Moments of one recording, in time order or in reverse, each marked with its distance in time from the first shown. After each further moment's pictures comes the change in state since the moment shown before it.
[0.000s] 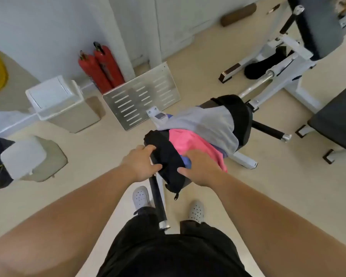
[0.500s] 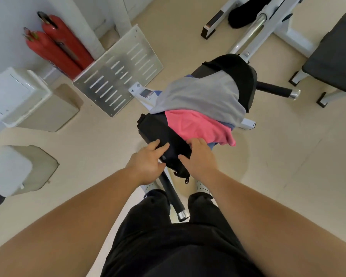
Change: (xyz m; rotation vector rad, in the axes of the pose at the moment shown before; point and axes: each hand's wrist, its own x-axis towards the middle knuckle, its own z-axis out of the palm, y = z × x) left_hand 0.045 -0.032 0.027 0.170 -0.215 0.256; right_hand 0.040 -0.019 0.072 0.250 0.276 0.347
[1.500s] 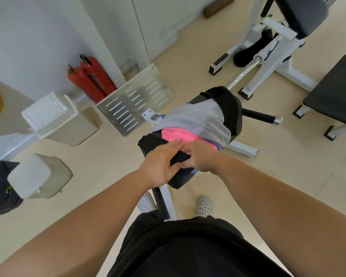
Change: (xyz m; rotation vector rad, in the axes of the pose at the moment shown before) left_hand -0.038 0.112 -0.030 -0.166 0.285 0.187; right_hand -0.004 0.014 -0.114 0.037 -0.395 -0.365
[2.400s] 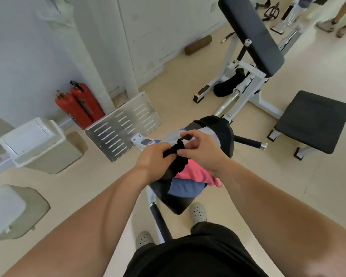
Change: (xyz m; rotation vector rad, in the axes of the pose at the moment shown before) left_hand 0.013 -0.006 -0.099 -0.228 0.201 -0.114; right_hand 0.001 -0.090 -0.043 0.486 0.460 -0.037
